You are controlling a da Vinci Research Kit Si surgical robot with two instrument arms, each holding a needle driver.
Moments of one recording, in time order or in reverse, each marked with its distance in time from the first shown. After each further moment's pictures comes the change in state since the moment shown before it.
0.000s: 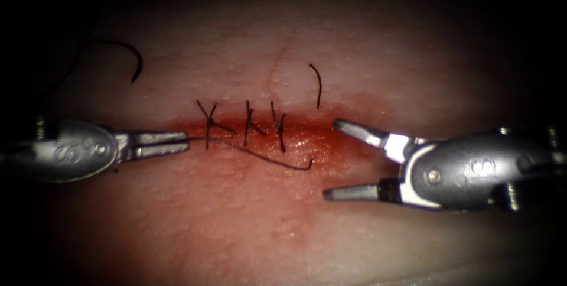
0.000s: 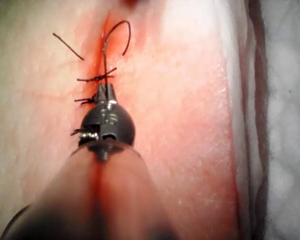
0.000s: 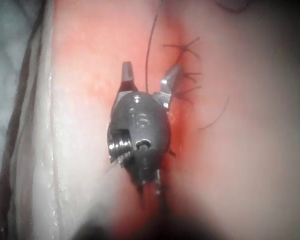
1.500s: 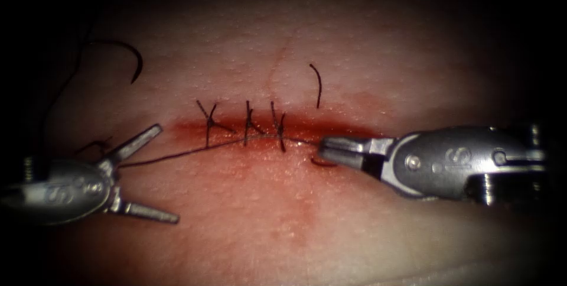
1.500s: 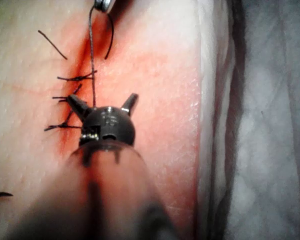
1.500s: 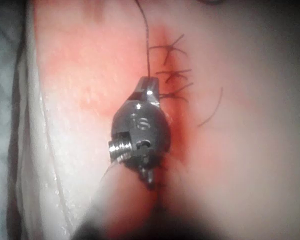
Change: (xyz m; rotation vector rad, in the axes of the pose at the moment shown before) right arm -0.001 0.000 0.001 0.047 -0.097 0.109; left arm 0.000 0.003 -0.002 0.087 -0.104 -0.103
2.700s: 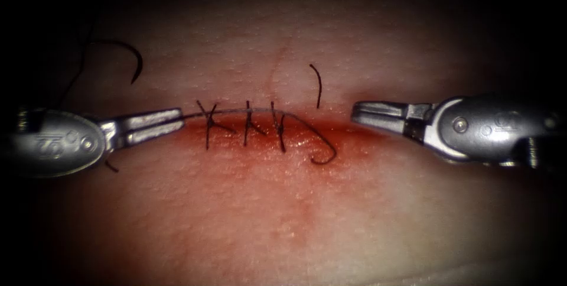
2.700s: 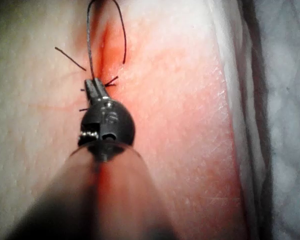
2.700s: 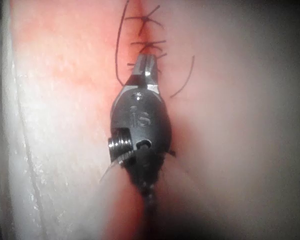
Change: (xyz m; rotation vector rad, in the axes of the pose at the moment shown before) right arm 0.000 0.005 0.000 -0.053 0.259 0.008; left arm 0.003 -0.004 0.001 0.049 0.211 0.142
